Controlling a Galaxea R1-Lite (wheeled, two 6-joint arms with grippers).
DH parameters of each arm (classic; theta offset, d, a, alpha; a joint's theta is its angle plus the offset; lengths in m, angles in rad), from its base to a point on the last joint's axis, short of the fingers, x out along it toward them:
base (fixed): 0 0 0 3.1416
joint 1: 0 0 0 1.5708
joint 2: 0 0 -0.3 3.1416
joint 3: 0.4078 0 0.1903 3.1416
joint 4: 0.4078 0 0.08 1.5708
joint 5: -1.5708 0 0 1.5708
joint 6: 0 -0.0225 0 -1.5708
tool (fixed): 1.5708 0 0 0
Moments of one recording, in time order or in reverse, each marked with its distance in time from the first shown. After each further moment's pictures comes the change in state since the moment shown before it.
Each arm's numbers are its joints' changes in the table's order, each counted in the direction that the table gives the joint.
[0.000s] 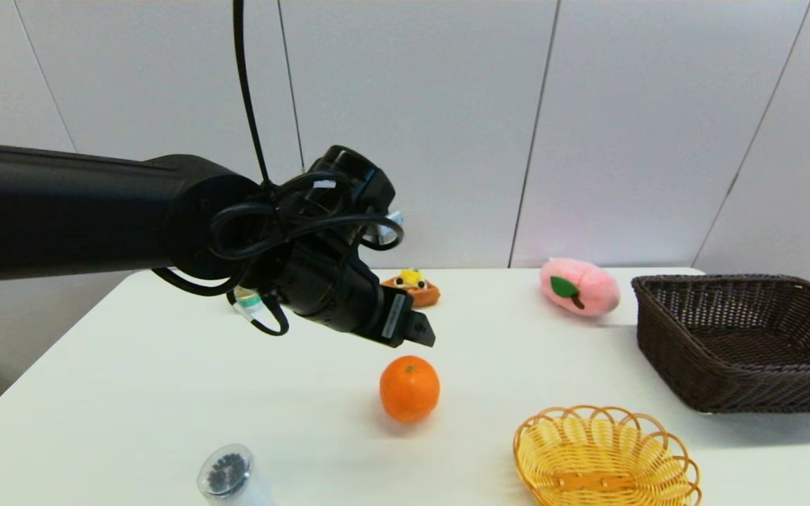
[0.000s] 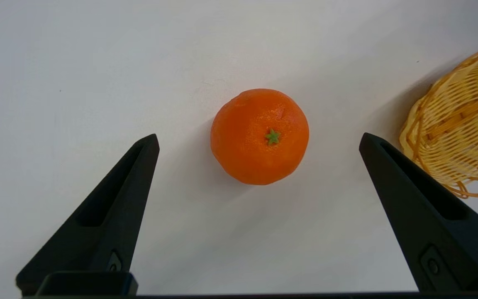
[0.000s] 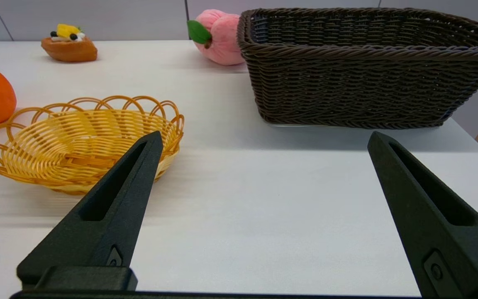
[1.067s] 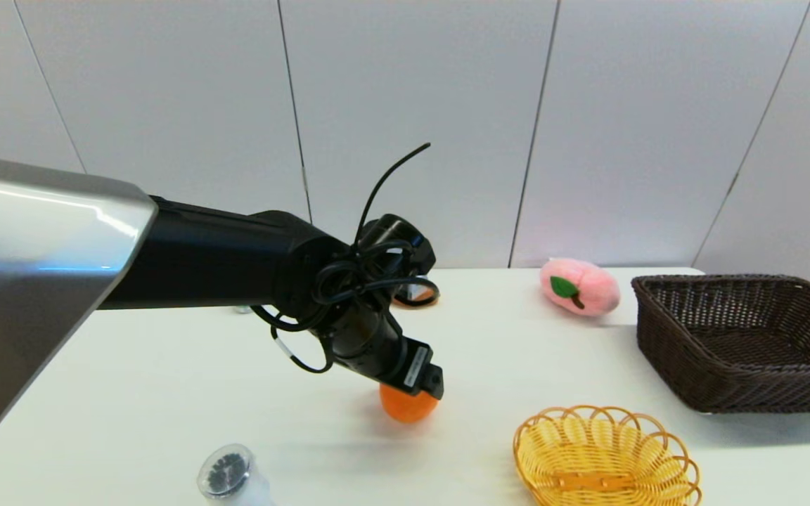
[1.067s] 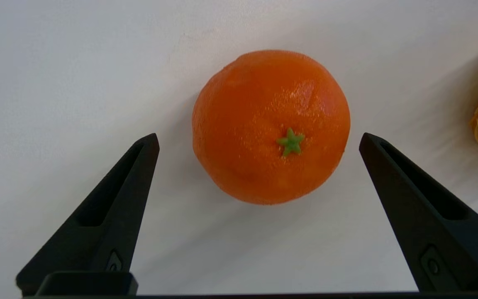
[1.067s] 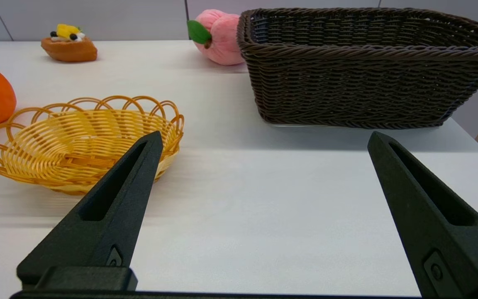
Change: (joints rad) left arm 0.042 0.158 0.010 0.039 0.016 0.009; right arm 0.000 0.000 0.000 0.000 0.000 0.000
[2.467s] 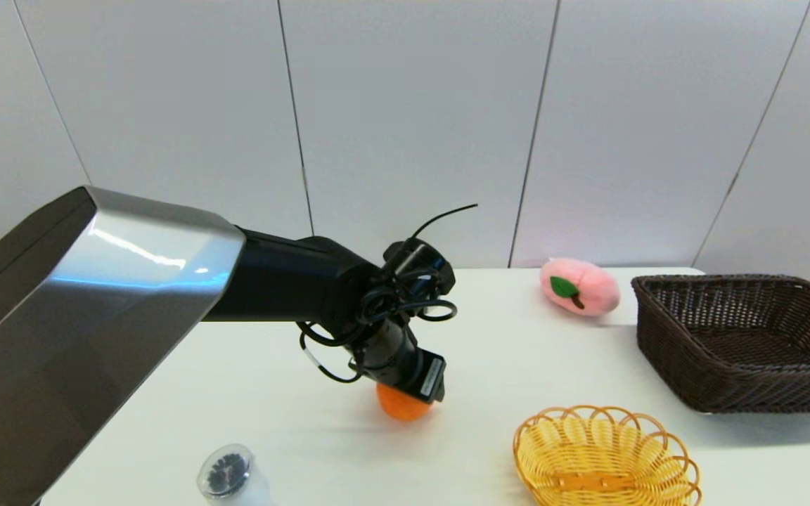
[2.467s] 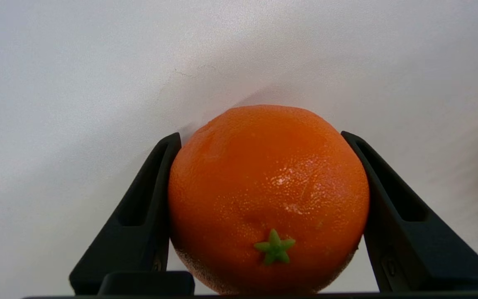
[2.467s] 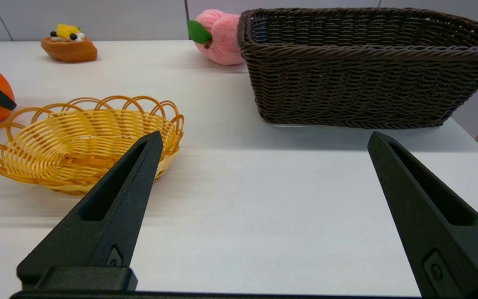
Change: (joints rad) left arm 0.014 0.114 0.048 -0.038 0.044 0.006; right arm 0.000 0.000 0.000 0.000 0.000 0.000
